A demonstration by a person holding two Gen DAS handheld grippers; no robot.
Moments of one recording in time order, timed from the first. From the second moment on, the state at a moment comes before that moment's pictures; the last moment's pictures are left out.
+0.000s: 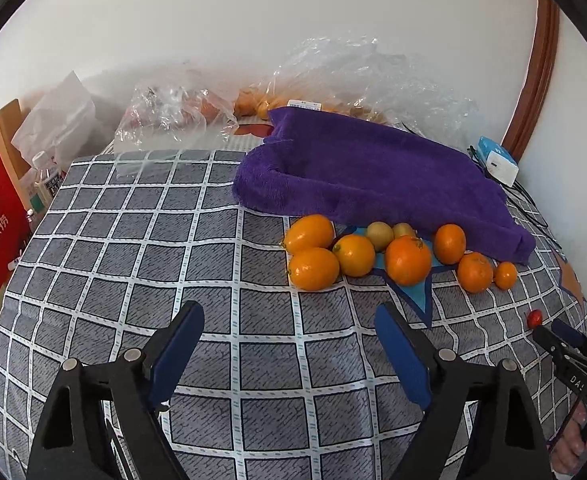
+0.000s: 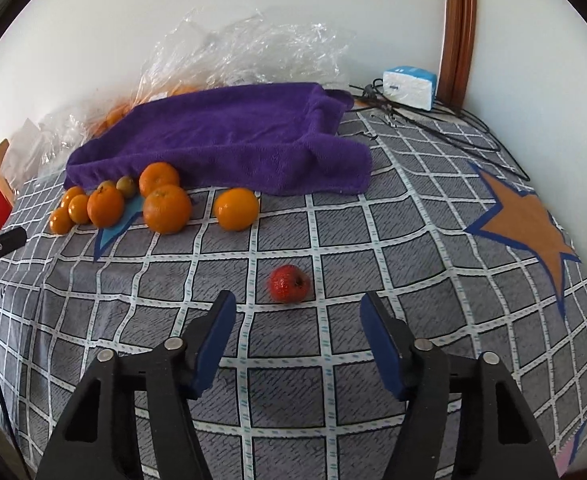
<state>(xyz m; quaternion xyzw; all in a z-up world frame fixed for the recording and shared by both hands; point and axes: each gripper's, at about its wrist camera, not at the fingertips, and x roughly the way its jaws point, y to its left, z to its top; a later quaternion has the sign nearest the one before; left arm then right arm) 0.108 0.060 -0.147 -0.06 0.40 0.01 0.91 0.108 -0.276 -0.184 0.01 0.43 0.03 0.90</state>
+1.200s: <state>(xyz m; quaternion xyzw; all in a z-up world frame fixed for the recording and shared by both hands) 0.168 0.051 -0.182 -0.08 0.45 -0.09 0.88 0.128 -0.225 -0.163 0.04 0.43 0.00 0.90</state>
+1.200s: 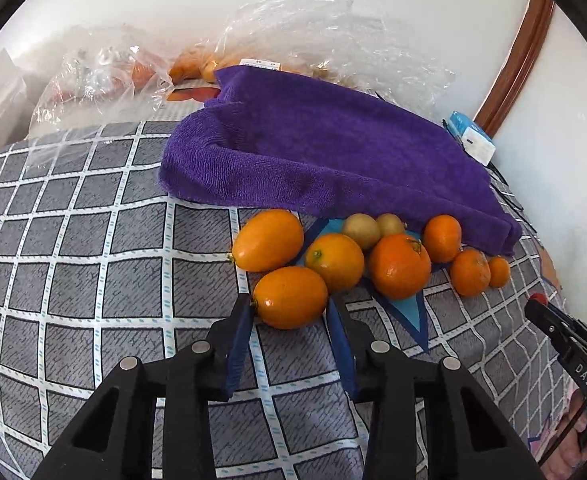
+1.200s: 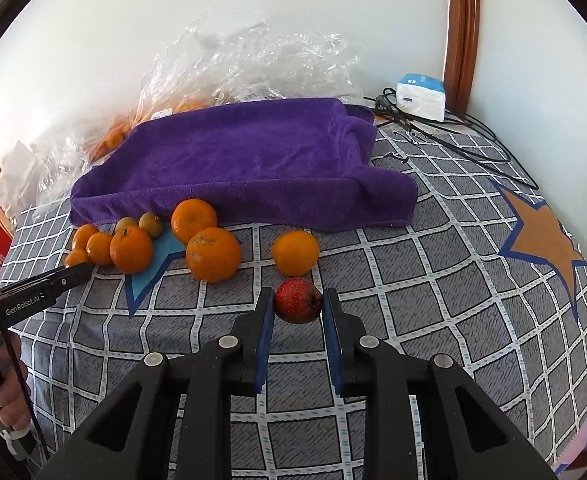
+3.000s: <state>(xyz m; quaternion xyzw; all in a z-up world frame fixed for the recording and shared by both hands) 0.168 0.084 -0.066 -0.12 0.38 0.00 0.92 0.185 -0.214 -0.071 0.00 0.35 0.07 0.94</state>
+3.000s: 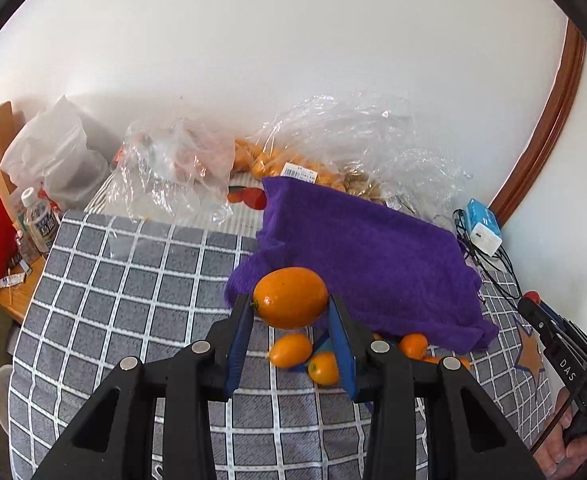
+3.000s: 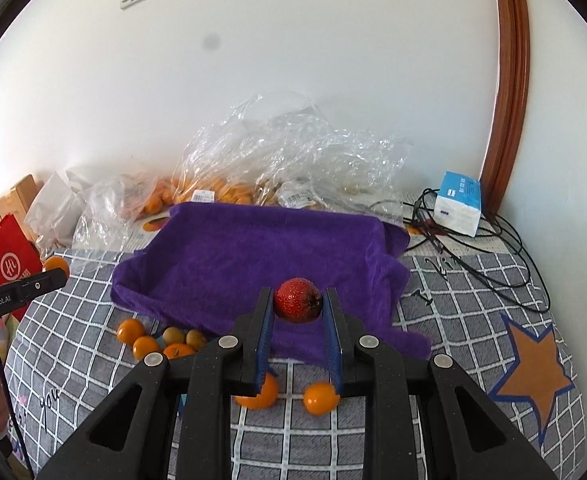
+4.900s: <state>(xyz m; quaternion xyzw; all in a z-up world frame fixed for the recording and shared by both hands) 0.341 0.079 -0.138 -0.10 0.44 0.00 0.89 0.354 -0.224 -0.160 0.00 0.42 0.05 0.91</state>
